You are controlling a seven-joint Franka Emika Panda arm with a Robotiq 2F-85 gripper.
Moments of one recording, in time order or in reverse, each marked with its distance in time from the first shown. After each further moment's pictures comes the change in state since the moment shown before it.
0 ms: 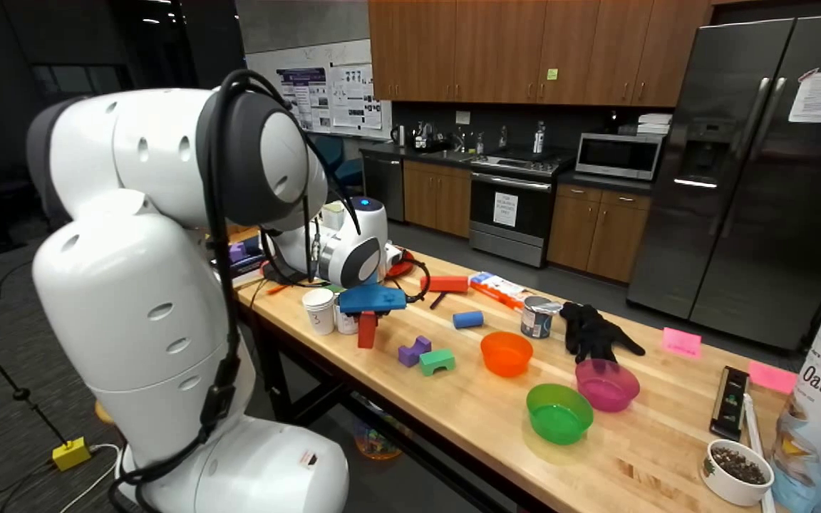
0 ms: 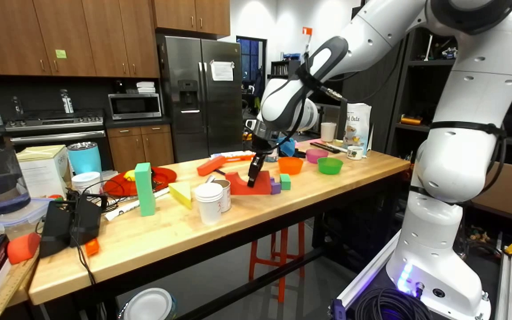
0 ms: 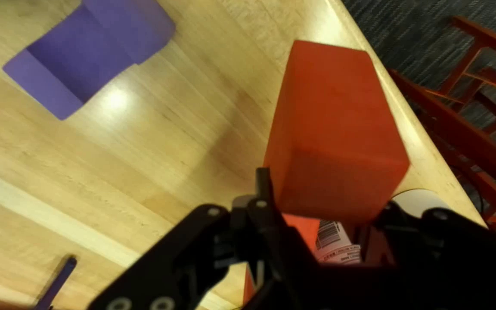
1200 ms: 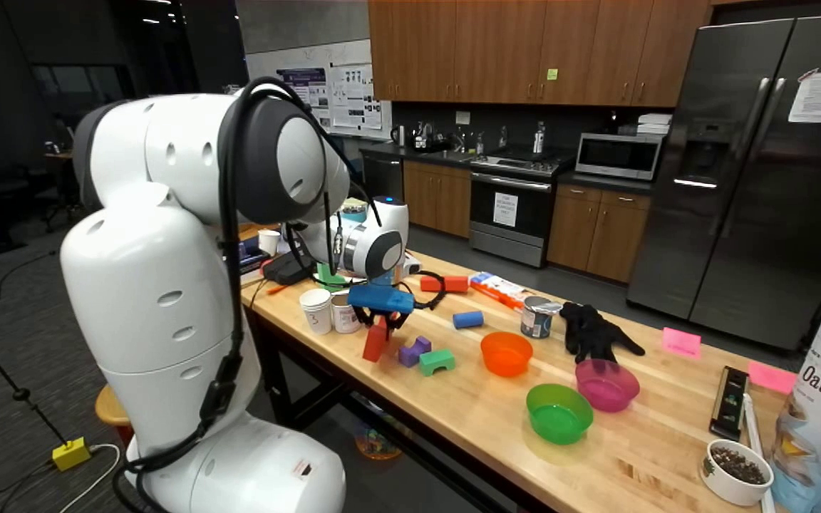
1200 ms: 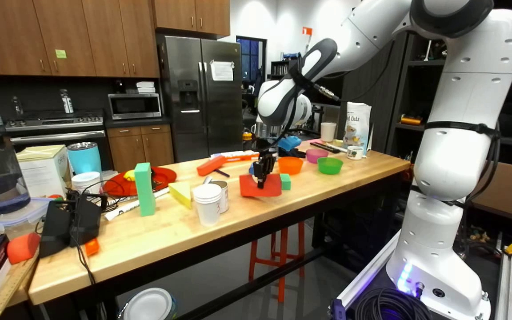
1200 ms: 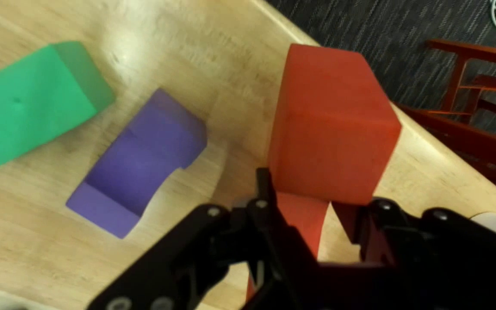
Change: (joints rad) arm -0.112 0.062 0.019 0.104 -0.100 -0.261 0.255
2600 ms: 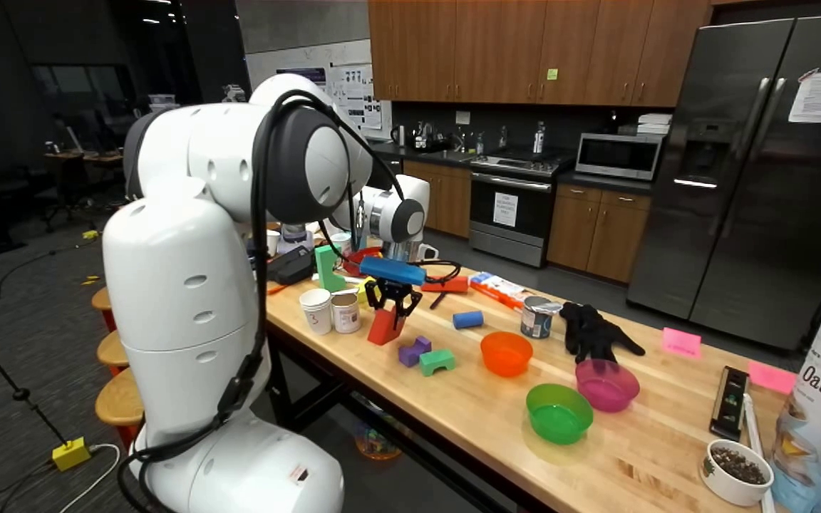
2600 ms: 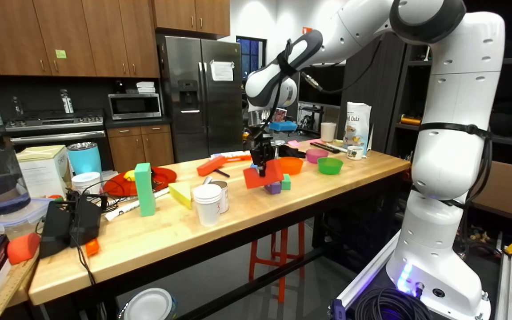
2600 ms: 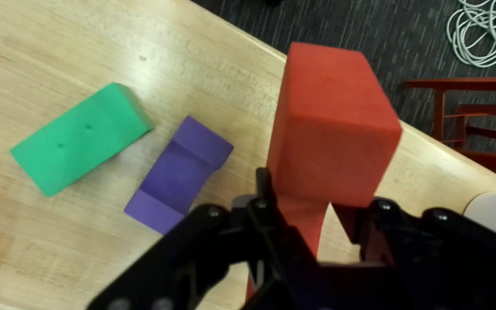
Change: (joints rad) arm -0.060 0.101 -0.001 0.265 -0.057 -0.379 0.133
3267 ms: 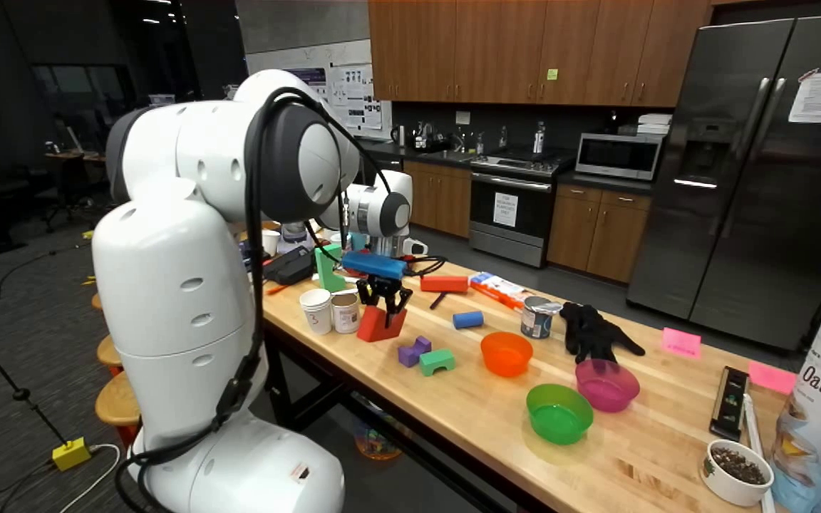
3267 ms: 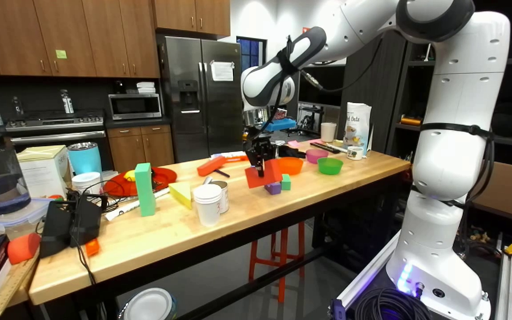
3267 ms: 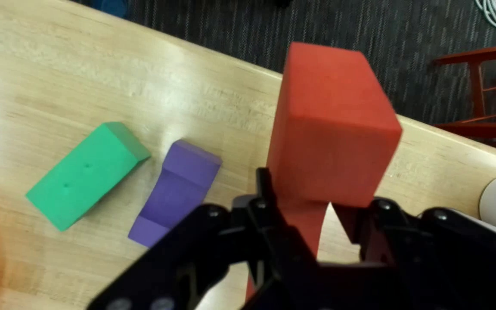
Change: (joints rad) arm 0.021 -0.026 0.036 -0.009 -0.065 -0.020 0.249
